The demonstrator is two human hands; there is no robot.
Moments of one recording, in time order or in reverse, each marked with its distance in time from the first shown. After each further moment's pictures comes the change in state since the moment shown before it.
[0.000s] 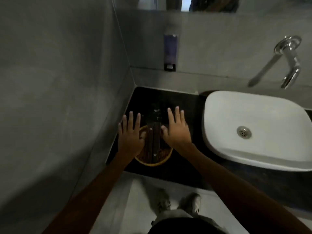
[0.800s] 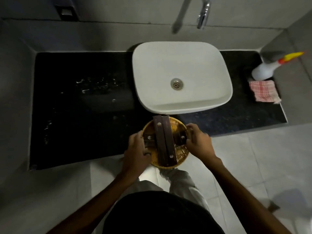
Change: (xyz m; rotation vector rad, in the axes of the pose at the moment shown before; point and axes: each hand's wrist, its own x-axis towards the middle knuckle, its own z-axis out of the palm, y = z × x) left_hand -0.139 0.198 0.060 -0.703 -0.546 0.023; right_hand -0.240 0.198 -0.072 0.147 0.005 0.651
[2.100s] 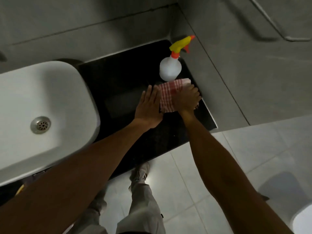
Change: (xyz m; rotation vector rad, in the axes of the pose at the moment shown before) left_hand 0.297 0.403 0.442 0.879 -0.231 0.556; right_hand 0.349 0.421 -0.223 -0.113 0.451 0.472
